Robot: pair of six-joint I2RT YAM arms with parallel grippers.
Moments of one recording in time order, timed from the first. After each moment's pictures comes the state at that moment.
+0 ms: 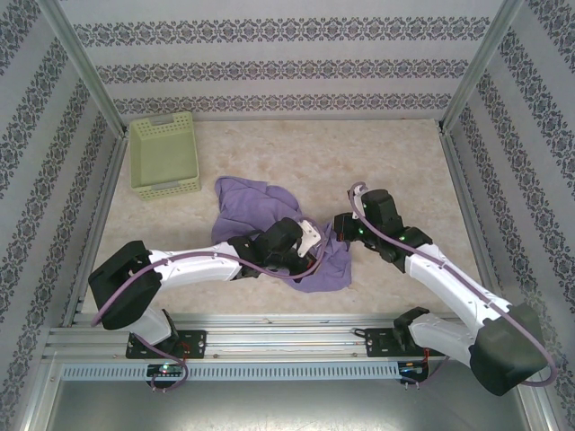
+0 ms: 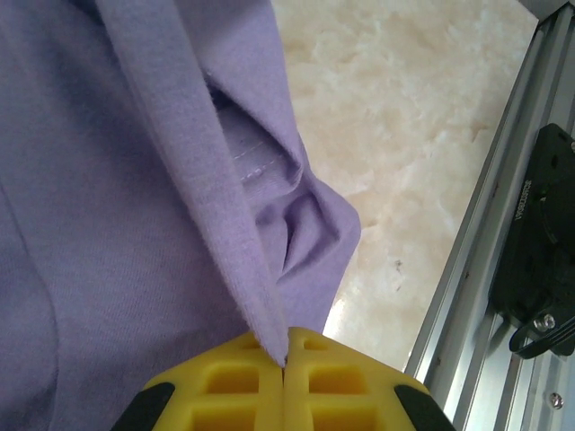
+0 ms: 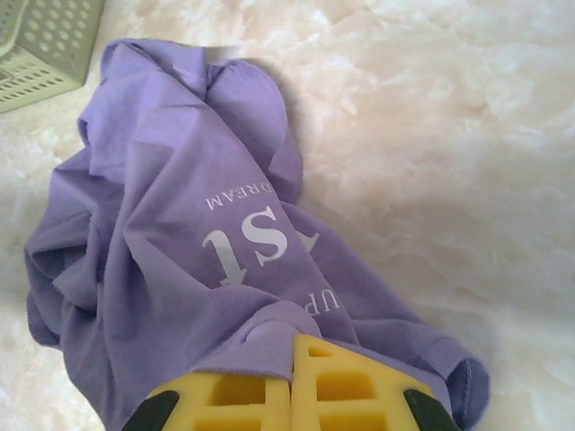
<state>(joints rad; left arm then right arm) -0.97 1.57 0.90 -0.07 0.24 -0.27 0.43 1.07 0.69 -0.32 -0.19 0.44</state>
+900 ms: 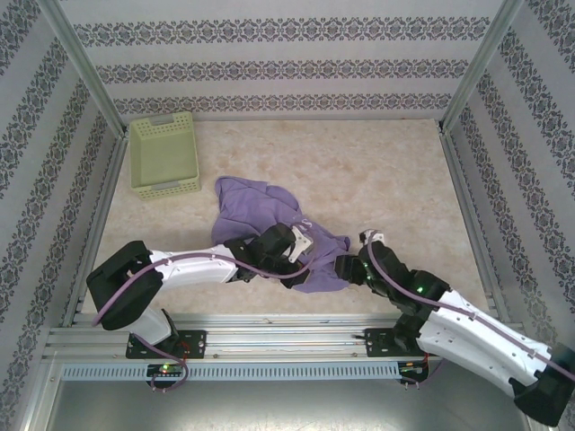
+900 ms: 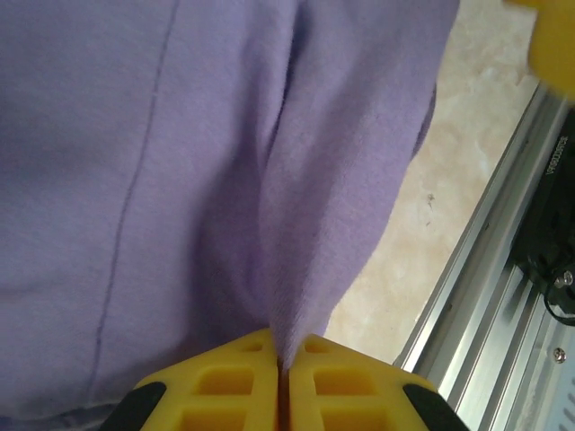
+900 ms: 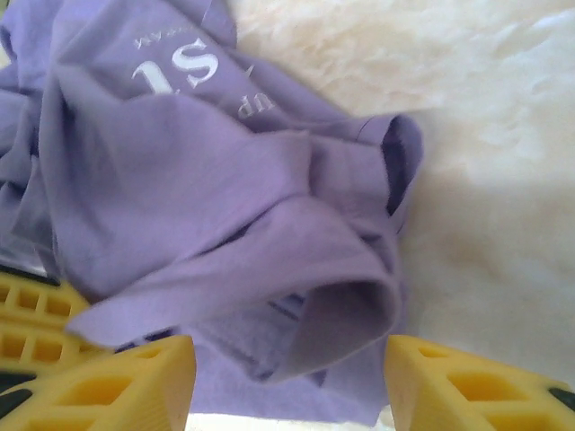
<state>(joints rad) -0.94 1.56 0.83 -0.12 0.30 -0.36 0.84 0.66 0.45 -0.61 0.21 0.79</state>
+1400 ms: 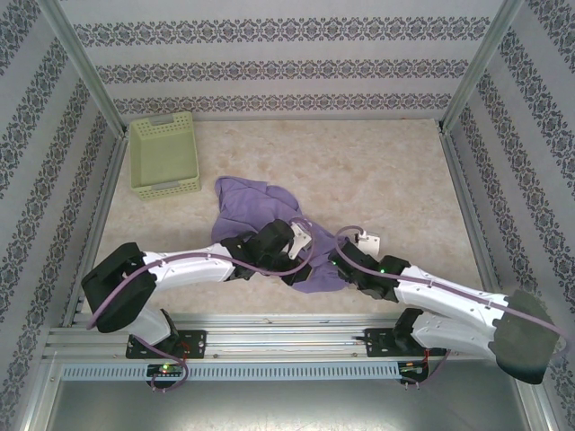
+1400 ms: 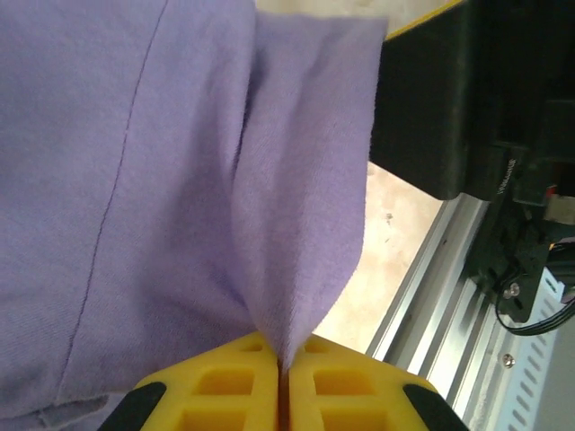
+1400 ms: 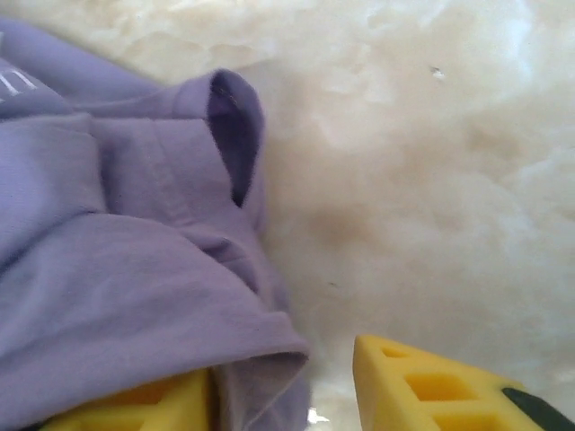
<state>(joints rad) -0.93 1.52 0.84 -0.11 0.33 -0.39 0.88 1.03 0.52 -0.68 0.43 1.04</state>
